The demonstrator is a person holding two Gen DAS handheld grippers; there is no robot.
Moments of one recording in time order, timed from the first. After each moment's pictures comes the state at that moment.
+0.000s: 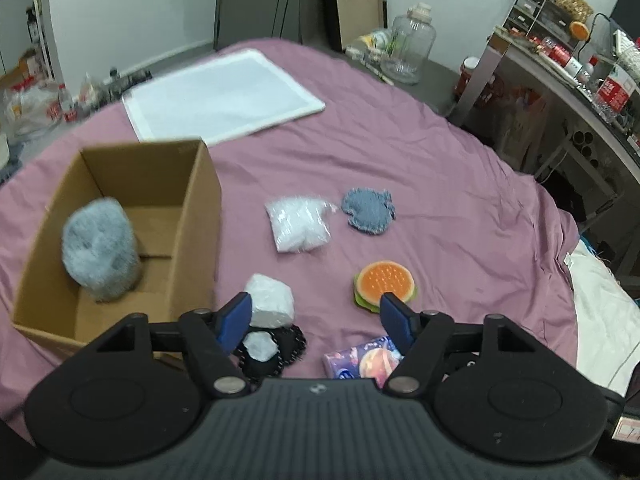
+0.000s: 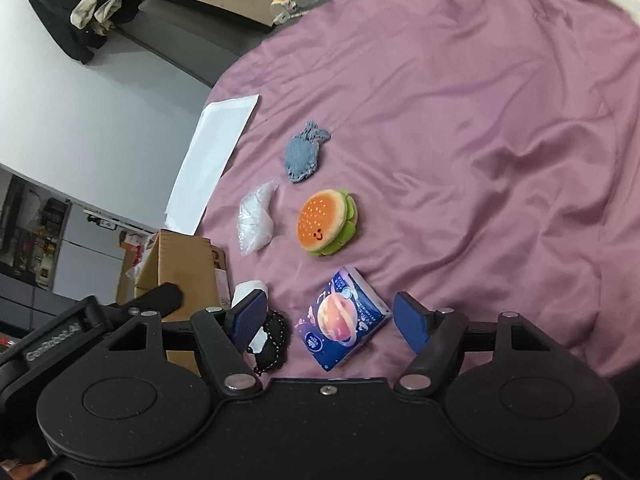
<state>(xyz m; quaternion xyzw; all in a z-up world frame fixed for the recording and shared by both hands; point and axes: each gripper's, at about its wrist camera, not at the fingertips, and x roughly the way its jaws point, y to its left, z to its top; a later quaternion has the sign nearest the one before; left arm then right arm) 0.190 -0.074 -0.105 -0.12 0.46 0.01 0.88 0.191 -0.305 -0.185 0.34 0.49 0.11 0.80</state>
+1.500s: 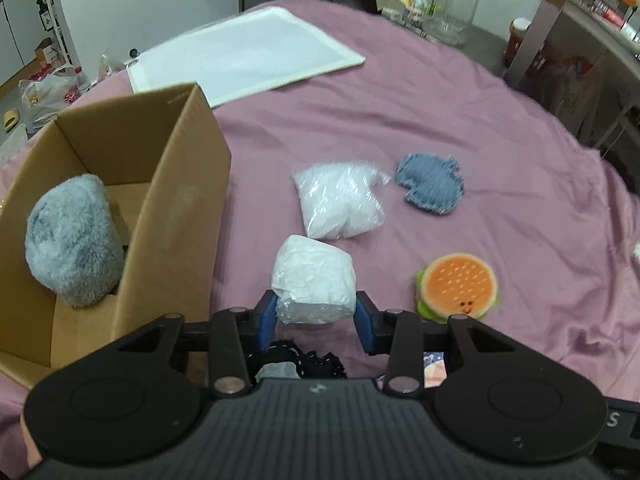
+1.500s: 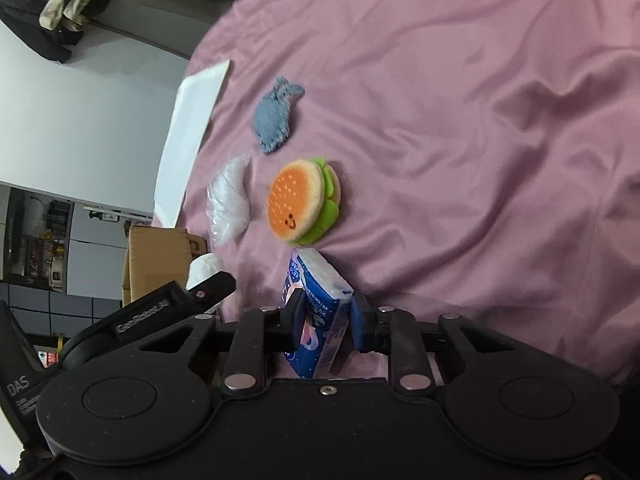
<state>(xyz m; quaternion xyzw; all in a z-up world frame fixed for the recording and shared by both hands) 0.233 -0.073 -0.171 -0.09 0.49 0.06 0.87 0.223 -0.294 -0.236 0.38 0.53 0.12 0.75</state>
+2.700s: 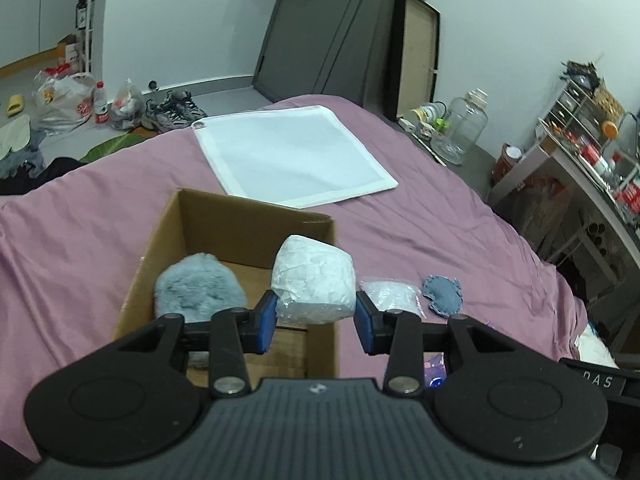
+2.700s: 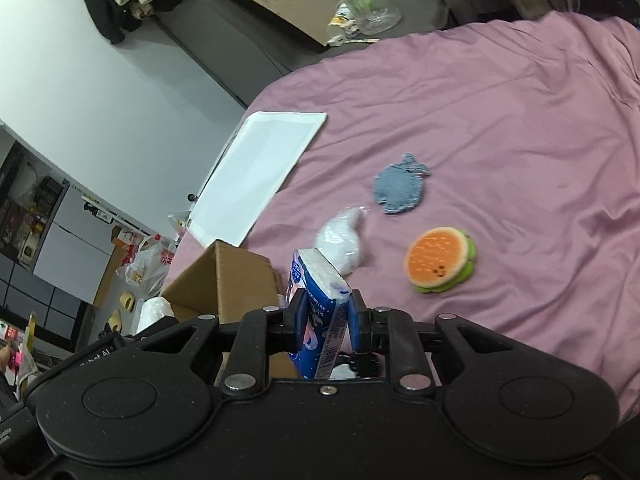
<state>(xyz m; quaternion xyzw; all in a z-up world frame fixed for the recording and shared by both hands) 0.187 0.062 -0.101 -0.19 0.38 0.04 0.90 0.210 -0.200 -0.127 0.27 0.44 0.11 0.85</state>
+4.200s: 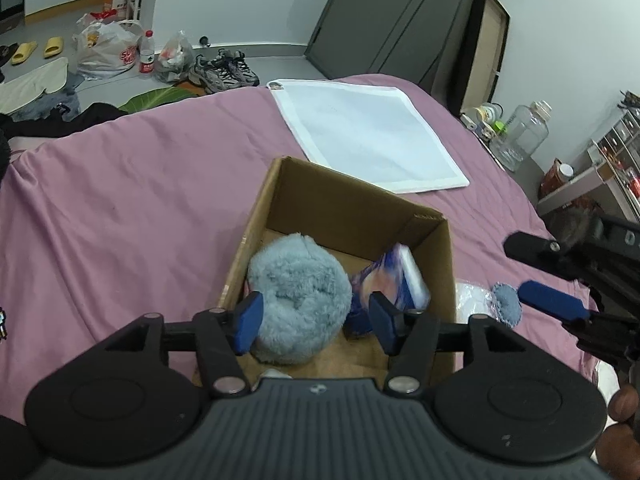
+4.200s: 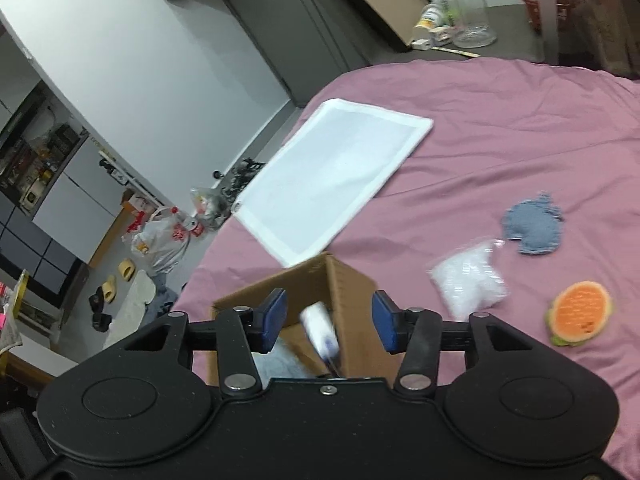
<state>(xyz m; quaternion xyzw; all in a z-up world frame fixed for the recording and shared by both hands) 0.190 0.128 -0.136 -0.24 0.42 0.09 0.87 0.257 -0.081 -0.106 0.19 0.43 0.14 0.87</state>
